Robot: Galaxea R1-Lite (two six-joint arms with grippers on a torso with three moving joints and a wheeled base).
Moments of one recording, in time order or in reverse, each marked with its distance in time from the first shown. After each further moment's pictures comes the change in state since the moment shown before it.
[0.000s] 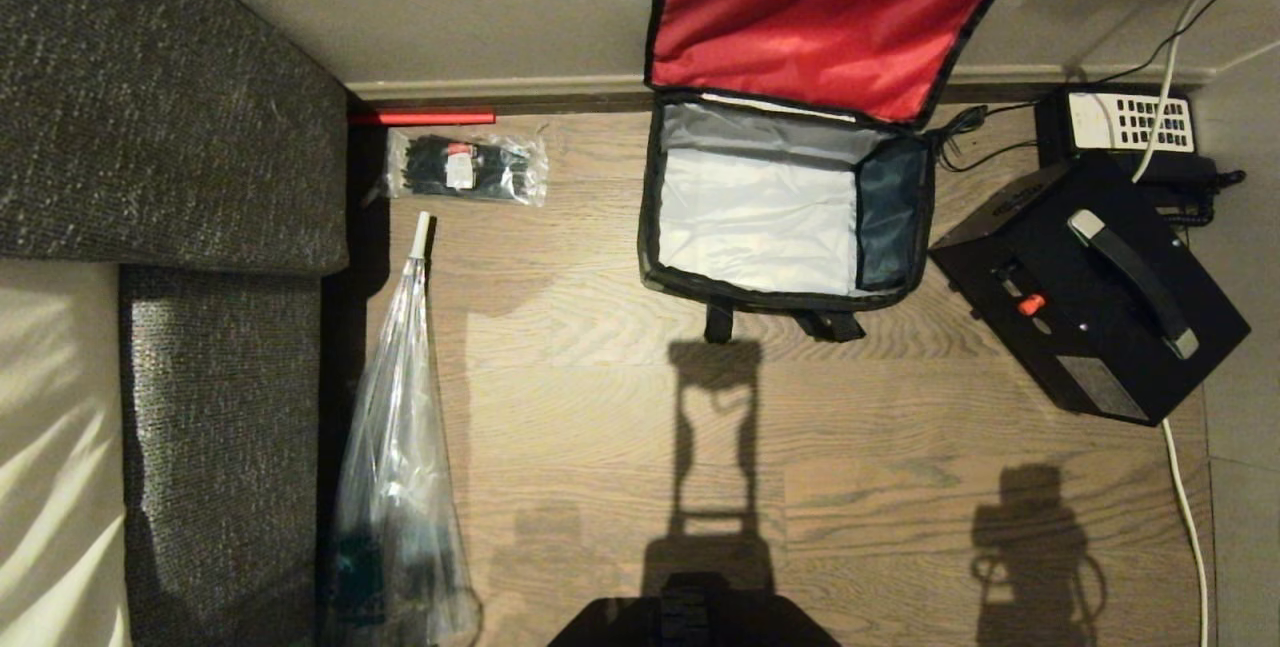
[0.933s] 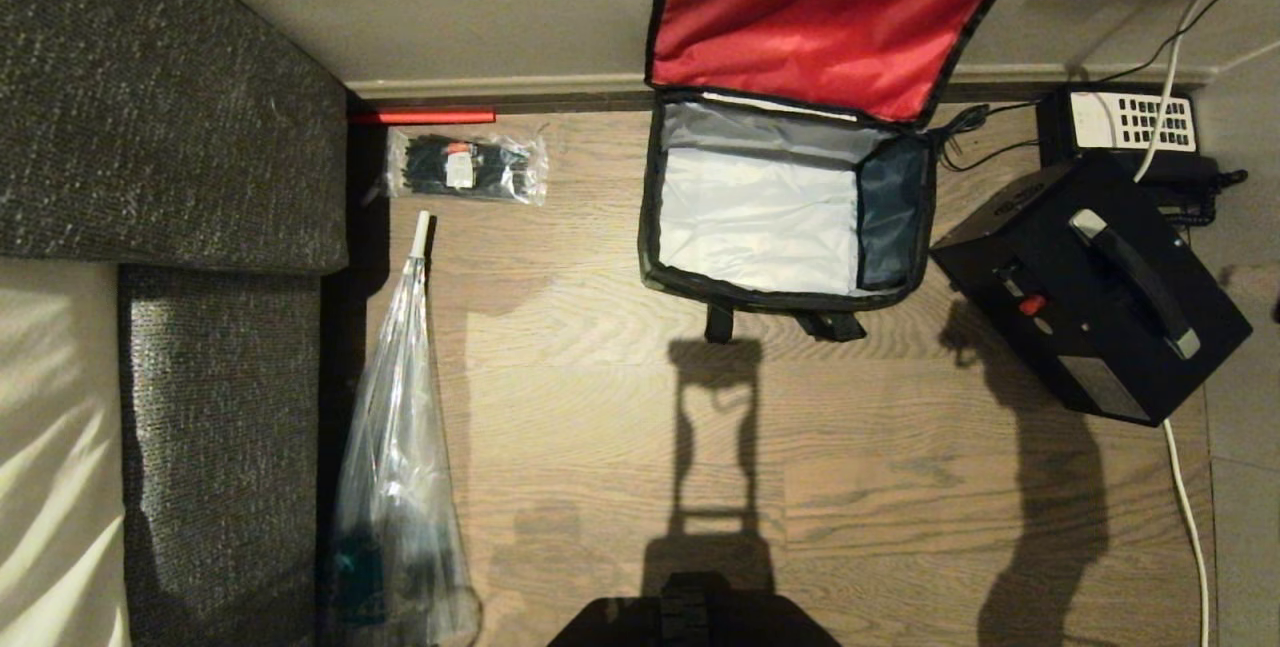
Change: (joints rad) left arm 0.000 0.000 0.000 0.000 0.000 0.000; right arm -0.020 1.142 -0.587 -0.112 -0.043 0.194
